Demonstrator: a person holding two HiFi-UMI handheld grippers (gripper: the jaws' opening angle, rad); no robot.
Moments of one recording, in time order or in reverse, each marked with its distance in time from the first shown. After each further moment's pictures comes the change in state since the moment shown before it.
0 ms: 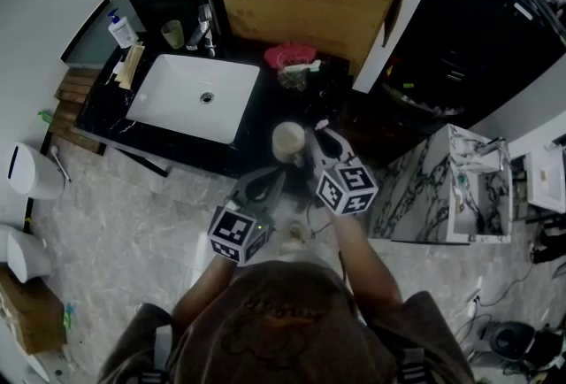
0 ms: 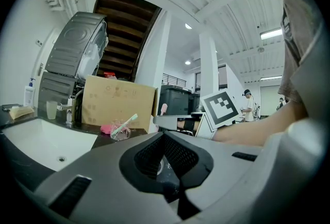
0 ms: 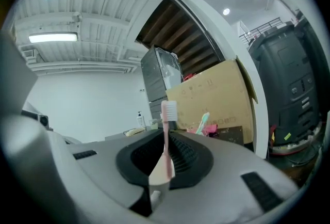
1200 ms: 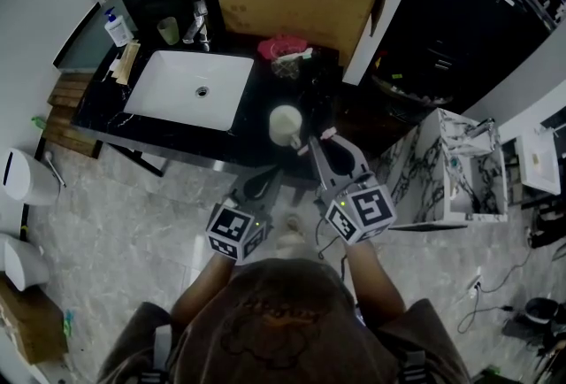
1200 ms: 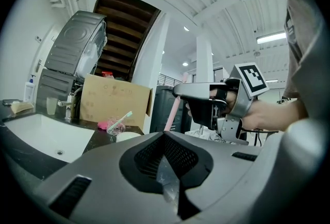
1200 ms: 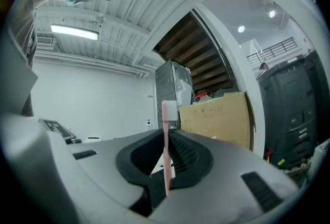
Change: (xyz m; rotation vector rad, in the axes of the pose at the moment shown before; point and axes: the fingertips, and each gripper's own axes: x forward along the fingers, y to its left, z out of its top) left arm -0.034 -0.029 -0.010 -0.011 -0.008 -0.039; right arm -0.097 0.076 0.056 -0.161 -0.098 0.036
